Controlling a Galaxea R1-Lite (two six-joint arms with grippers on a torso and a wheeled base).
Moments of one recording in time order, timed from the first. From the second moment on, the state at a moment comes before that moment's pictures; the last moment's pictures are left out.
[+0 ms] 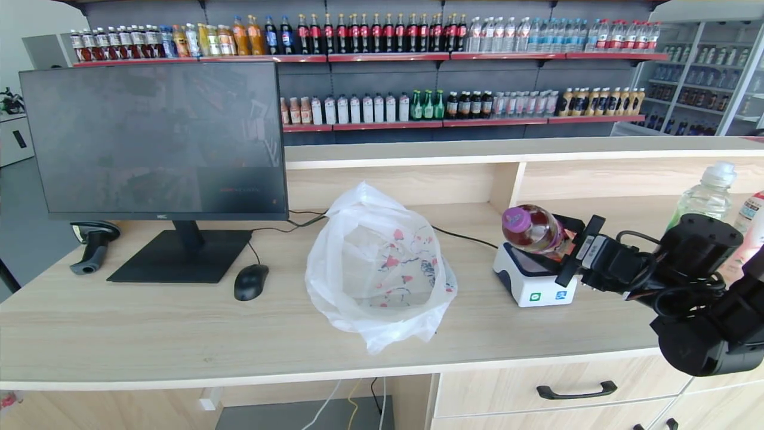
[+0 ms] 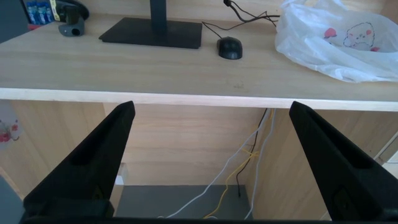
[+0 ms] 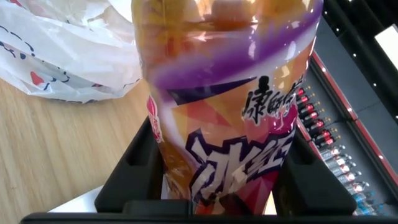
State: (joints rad) left arm 0.00 0.00 0.00 0.00 0.00 0.00; right arm 0.04 2.05 -0.64 -1.57 0.77 -0.91
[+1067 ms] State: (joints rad) left arm 0.00 0.00 0.00 0.00 0.00 0.01; right arm 0.18 1.91 -0.58 -1.57 0.50 -0.64
